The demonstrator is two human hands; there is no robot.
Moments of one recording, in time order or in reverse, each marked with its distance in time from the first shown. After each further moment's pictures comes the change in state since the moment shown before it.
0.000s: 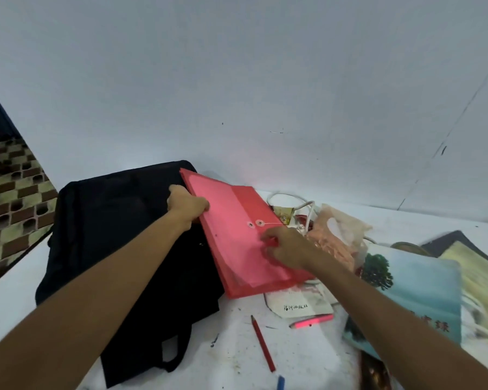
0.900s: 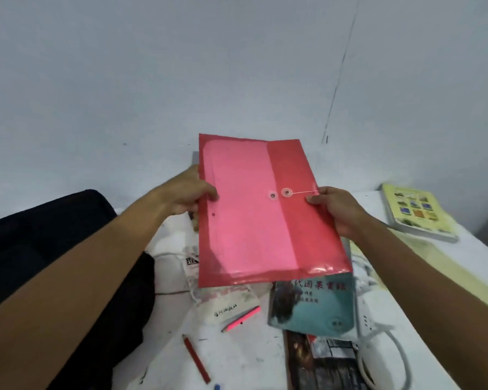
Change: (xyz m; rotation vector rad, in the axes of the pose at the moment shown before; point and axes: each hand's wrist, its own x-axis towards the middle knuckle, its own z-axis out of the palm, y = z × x) left_hand -0.090 0.118 0.099 0.006 -0.825 0.232; right_hand -0.117 0.101 -0.157 1.012 0.628 0.480
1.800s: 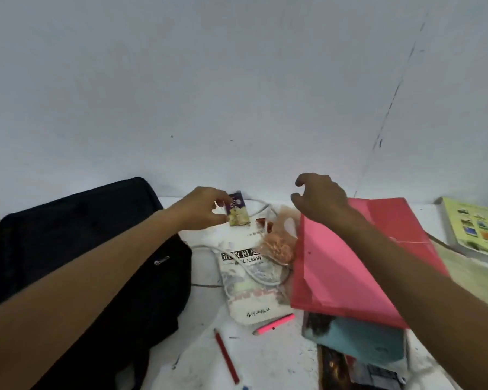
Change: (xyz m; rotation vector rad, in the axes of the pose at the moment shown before) left_hand -0.010 -0.059 -0.049 0.907 0.095 0.268; right_hand 0.007 -0.018 0.104 -1.244 0.073 -0.540
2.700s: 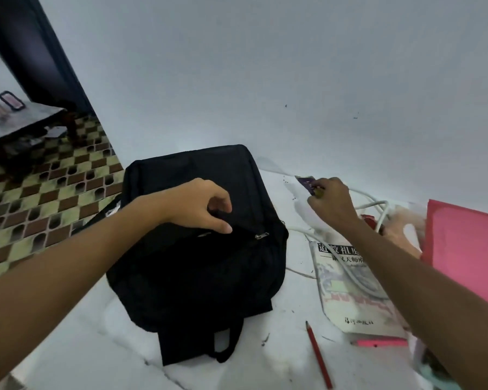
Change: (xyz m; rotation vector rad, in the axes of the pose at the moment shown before) left_hand -0.138 -0.118 -0.068 0.049 -0.152 -0.204; right_hand 0.044 -0.125 0.158 0.393 -0.011 -0.253
